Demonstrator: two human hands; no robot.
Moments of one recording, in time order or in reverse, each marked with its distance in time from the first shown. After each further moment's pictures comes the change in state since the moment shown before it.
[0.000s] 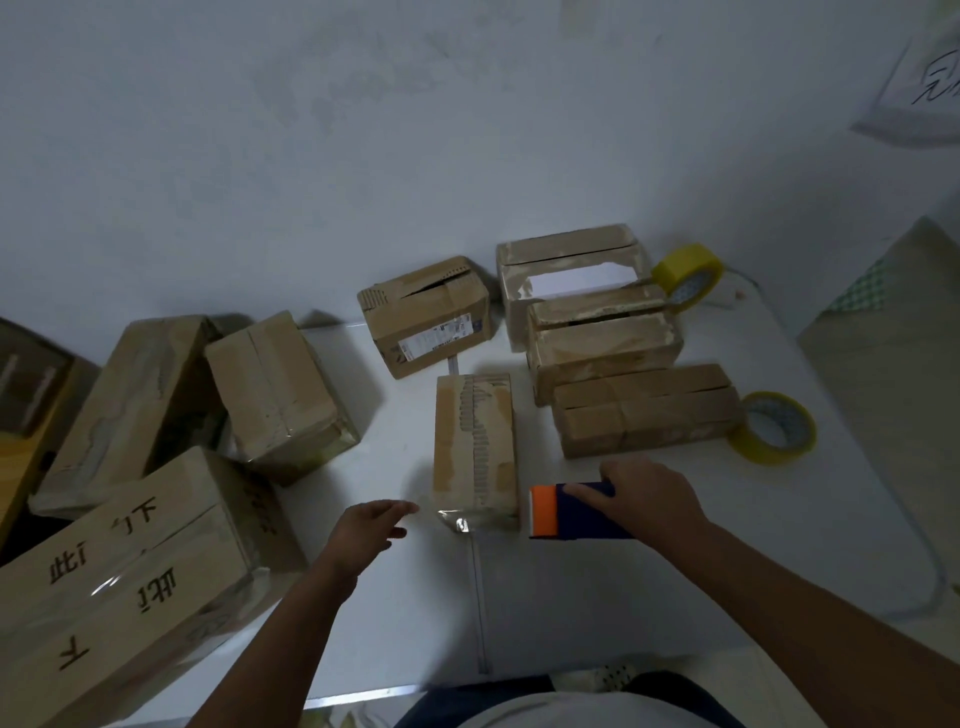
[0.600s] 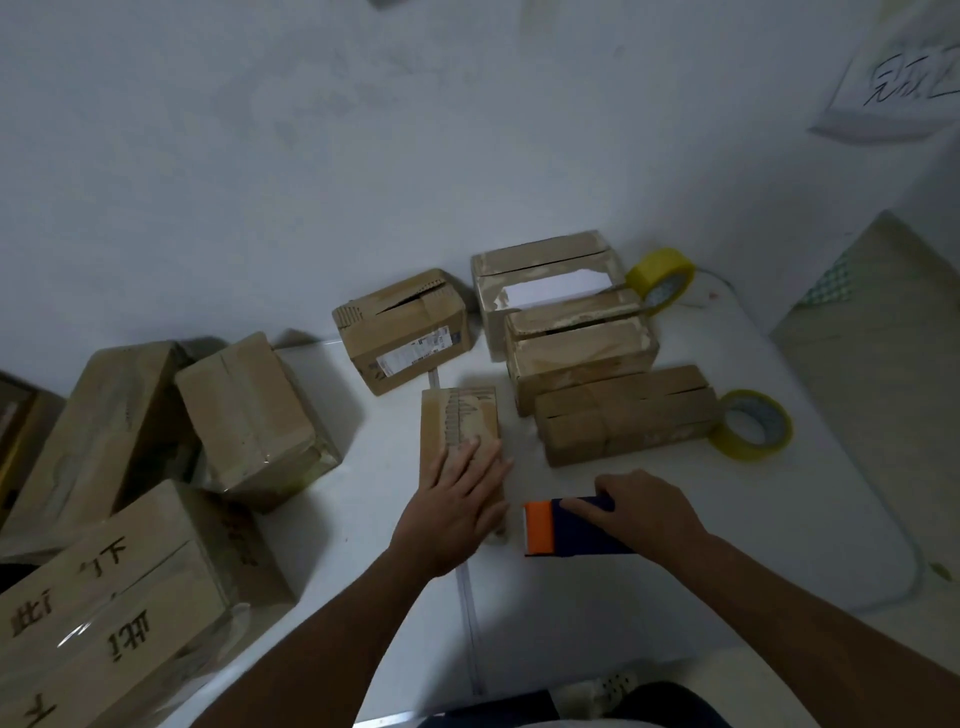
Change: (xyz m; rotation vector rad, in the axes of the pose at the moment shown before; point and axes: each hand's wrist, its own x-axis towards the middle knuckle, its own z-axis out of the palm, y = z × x) left_hand 0.032 0.036 0.080 1.273 -0.034 0.956; right_hand -0.006 0.015 0.006 0.084 -0.020 0.012
